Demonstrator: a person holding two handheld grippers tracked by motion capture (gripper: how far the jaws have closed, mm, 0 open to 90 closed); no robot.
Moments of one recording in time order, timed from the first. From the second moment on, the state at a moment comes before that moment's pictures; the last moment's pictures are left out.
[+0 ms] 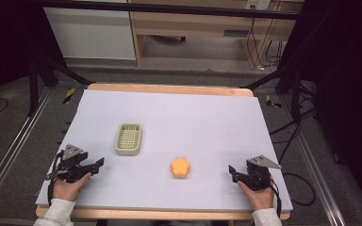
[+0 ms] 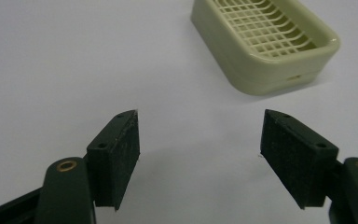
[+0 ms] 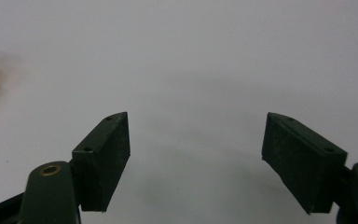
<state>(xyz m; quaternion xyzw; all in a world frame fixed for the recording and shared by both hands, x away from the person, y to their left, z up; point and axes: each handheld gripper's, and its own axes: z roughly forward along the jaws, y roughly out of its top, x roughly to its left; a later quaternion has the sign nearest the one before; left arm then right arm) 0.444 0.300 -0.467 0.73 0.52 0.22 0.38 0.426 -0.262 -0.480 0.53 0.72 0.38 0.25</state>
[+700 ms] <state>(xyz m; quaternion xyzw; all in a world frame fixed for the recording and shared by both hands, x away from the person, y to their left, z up) 0.433 0.269 -0.458 0.75 0.48 0.22 0.40 0.424 -0.260 -0.480 0.53 0.72 0.38 0.25</state>
